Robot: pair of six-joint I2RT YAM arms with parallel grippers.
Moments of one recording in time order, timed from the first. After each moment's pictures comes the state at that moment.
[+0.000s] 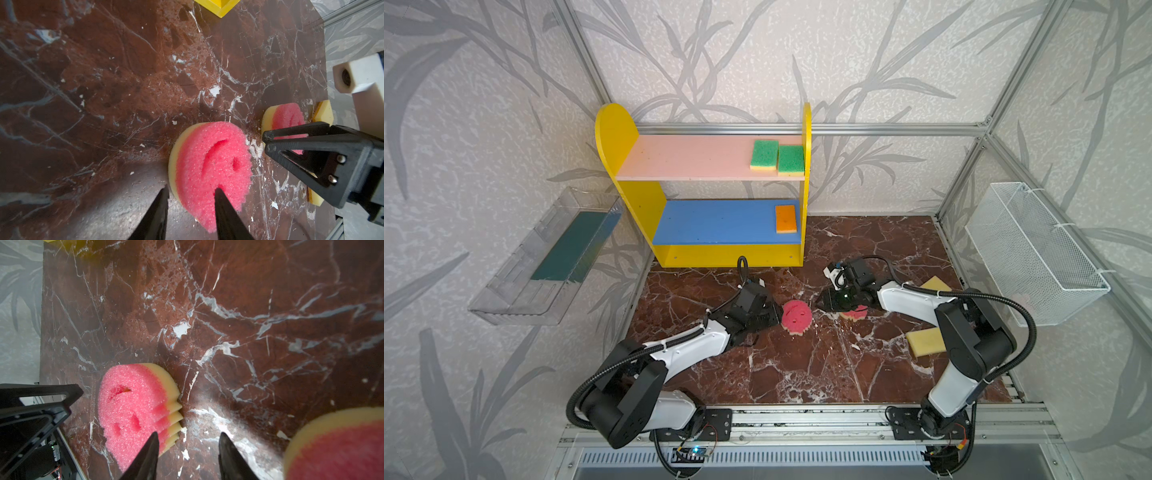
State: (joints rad) left arm -0.61 1.36 0.58 -0.02 0.06 -0.85; right arm 0.50 1.74 0.96 -0.21 -0.45 0.44
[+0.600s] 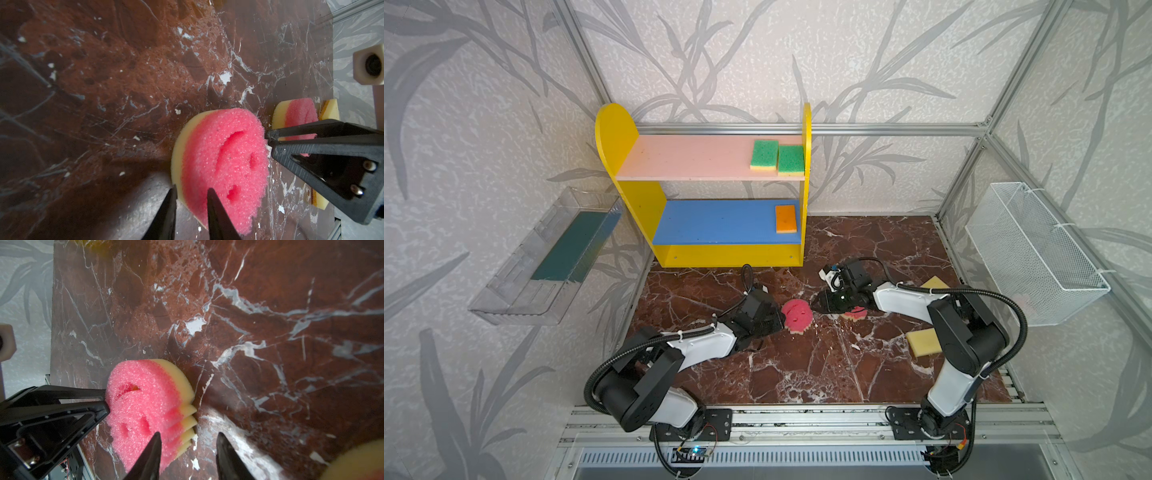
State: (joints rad) left arm -0.64 1.45 0.54 0.12 0.06 -0.92; right arm 0.52 1.78 0.96 -0.16 -0.49 0.44
